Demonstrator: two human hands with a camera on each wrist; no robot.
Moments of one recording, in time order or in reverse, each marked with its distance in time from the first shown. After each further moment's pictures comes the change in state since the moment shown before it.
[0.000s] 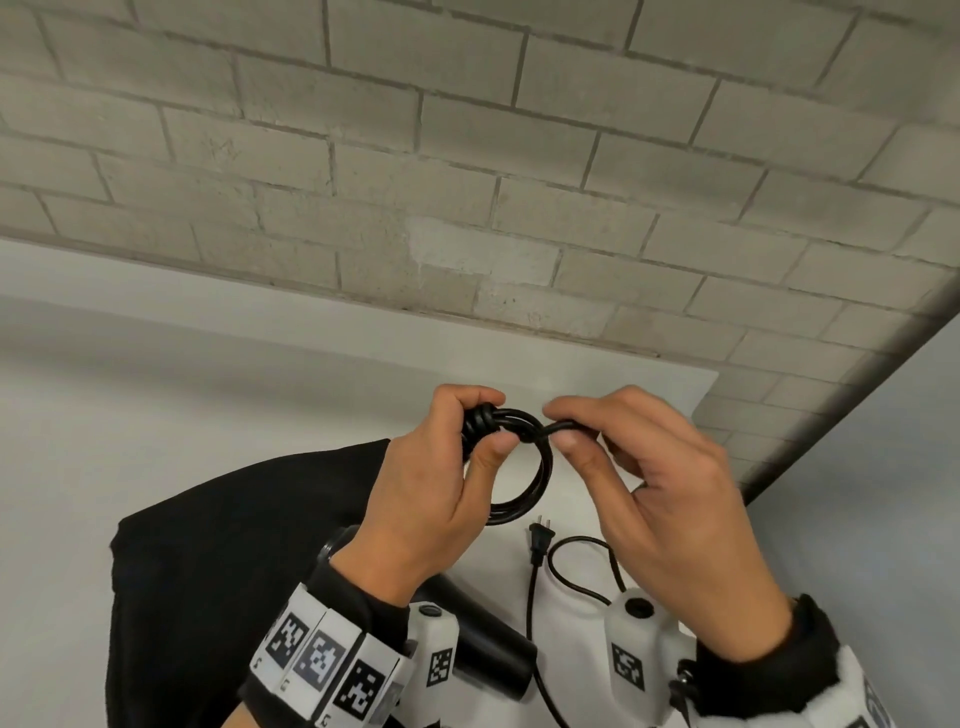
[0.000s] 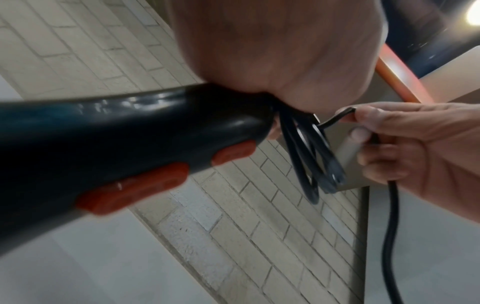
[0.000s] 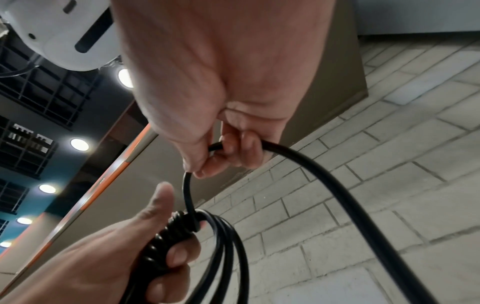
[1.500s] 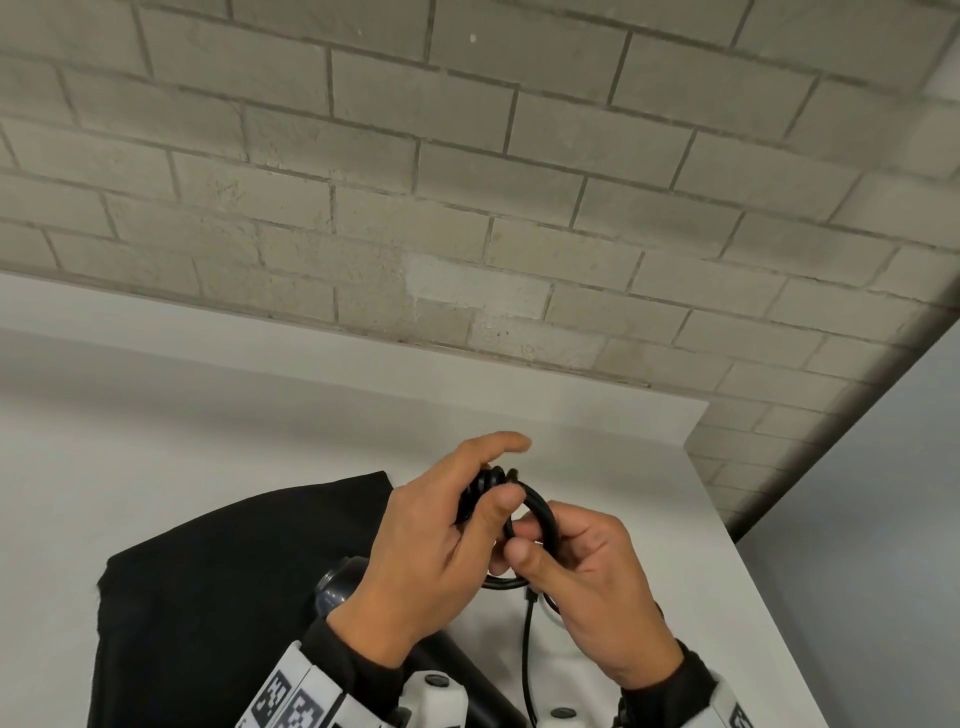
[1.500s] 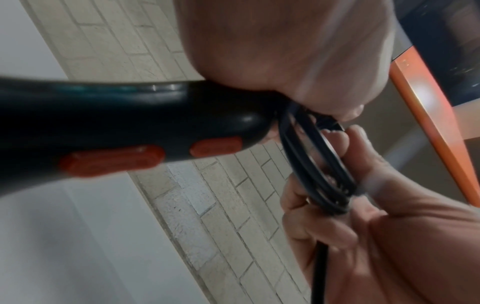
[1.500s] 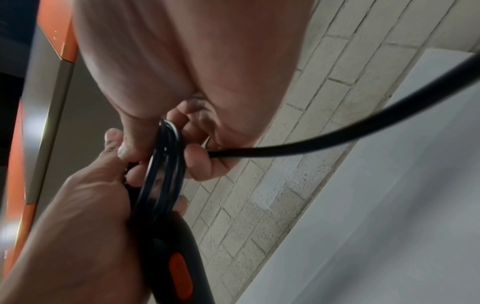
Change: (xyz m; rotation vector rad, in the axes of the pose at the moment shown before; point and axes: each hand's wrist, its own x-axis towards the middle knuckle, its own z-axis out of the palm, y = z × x) left_hand -0.006 0.014 -0.001 -0.120 -0.017 0.063; right_hand -0.039 0.028 0.050 0.877 -0.092 0.492
